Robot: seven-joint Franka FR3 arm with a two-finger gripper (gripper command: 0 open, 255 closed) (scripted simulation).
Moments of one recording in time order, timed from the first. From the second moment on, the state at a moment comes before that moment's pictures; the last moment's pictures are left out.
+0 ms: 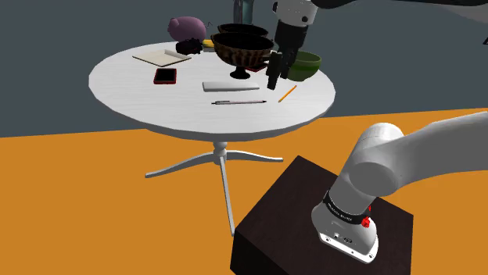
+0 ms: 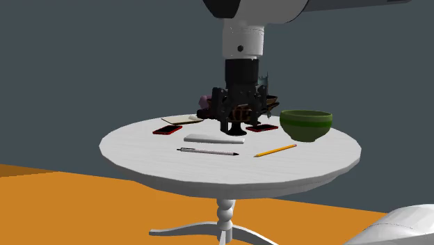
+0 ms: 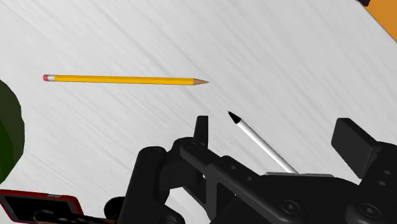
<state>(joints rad) 0.02 -0.82 0.03 -2.41 -0.03 1.68 -0.08</state>
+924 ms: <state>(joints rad) 0.16 -0.32 -0.19 -2.09 -0.05 1.80 -0.73</state>
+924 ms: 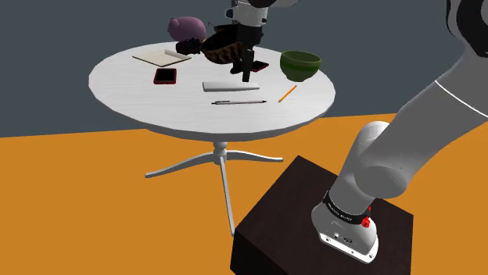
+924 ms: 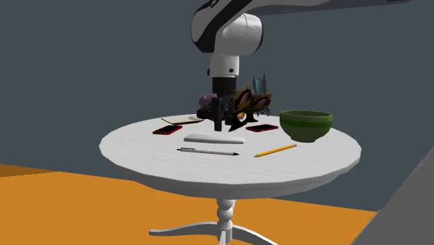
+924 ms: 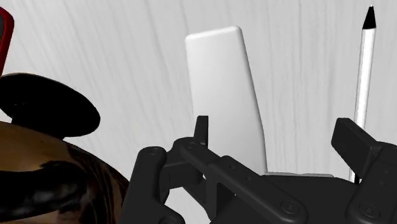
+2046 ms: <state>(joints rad) 0.19 -0.15 -0.21 -2.03 -0.02 1.90 -0.92</state>
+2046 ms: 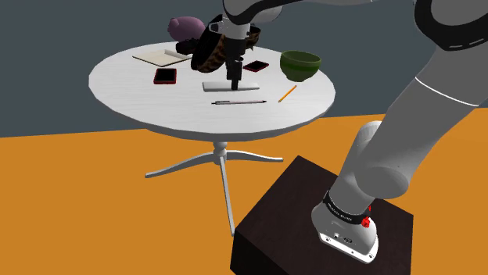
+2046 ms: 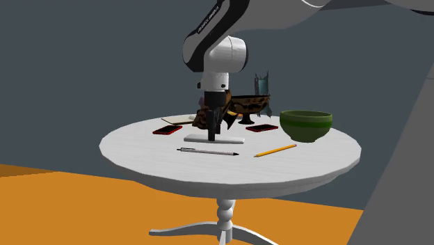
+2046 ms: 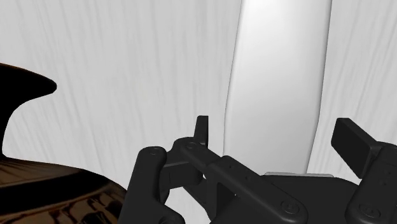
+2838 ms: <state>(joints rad) 0.19 -0.15 -0.21 -2.03 -0.02 1.89 -0.92</state>
